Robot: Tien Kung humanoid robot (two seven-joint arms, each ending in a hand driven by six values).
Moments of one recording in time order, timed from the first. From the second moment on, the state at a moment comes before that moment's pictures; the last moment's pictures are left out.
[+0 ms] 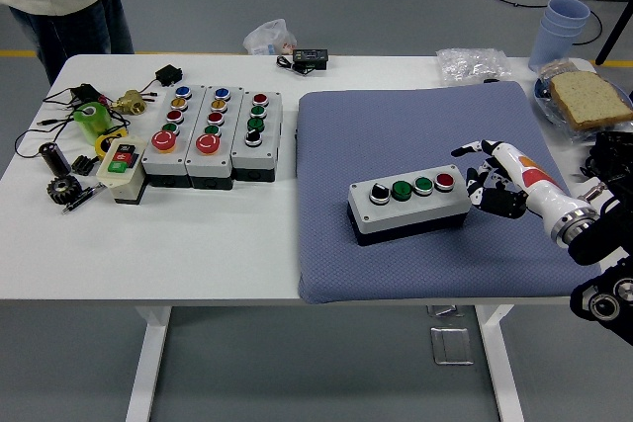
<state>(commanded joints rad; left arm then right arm) -0.01 0.00 -1.45 -0.18 1.34 0.24 0.27 0.47 -0.56 0.76 1.58 -1.43 -0.30 -0.35</state>
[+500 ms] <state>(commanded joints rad) -0.01 0.00 -1.46 -0.18 1.35 0.24 0.28 0.48 -0.54 0.72 1.56 -1.45 -0.28 -0.39</state>
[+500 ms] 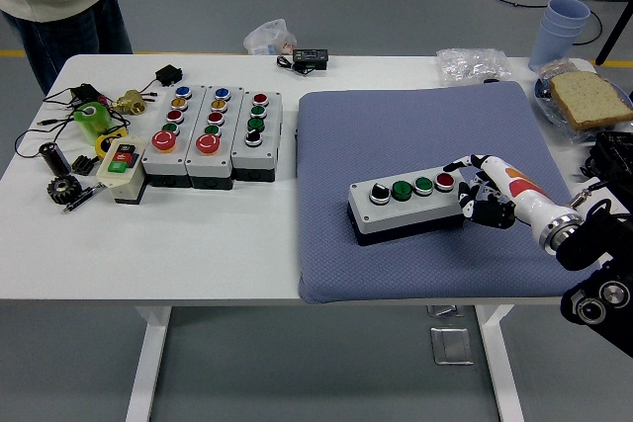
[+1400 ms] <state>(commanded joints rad) -0.02 0.00 -1.45 -0.18 1.35 0.23 0.27 0.47 -0.54 0.71 1.54 -1.46 -0.27 -0.40</state>
